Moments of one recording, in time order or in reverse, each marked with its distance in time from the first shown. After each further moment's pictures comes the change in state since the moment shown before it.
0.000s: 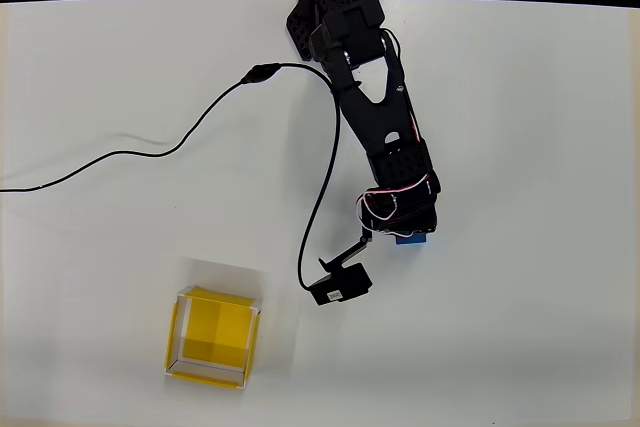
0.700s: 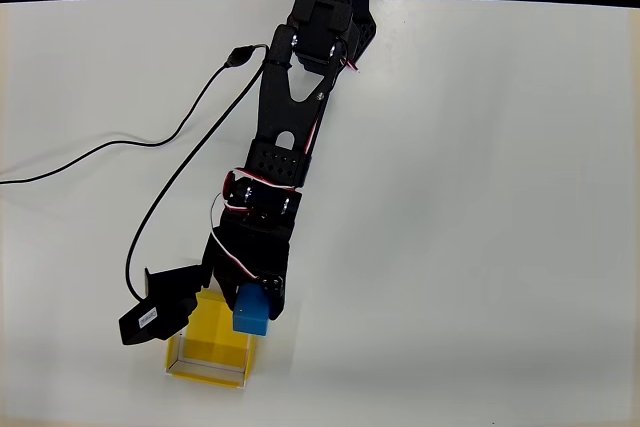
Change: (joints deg) arm 35.4 -5.3 -20.7 -17.9 -21.9
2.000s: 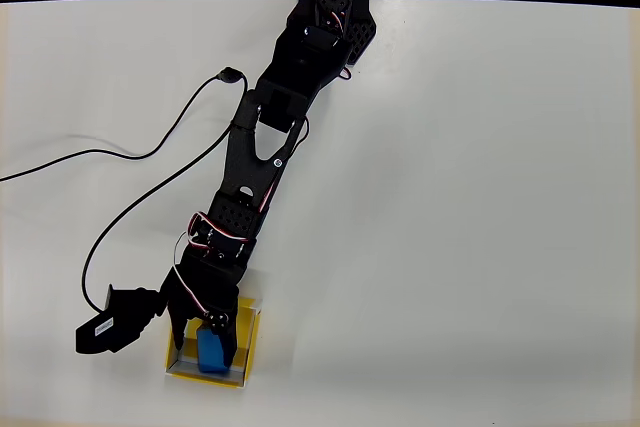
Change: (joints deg) arm 5.1 -31.8 -15.4 -28.1 3.0
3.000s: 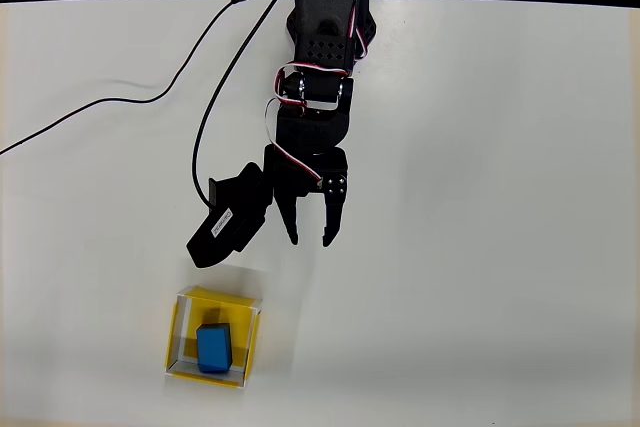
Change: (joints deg) arm -18.3 93.0 73.5 23.6 -3.8
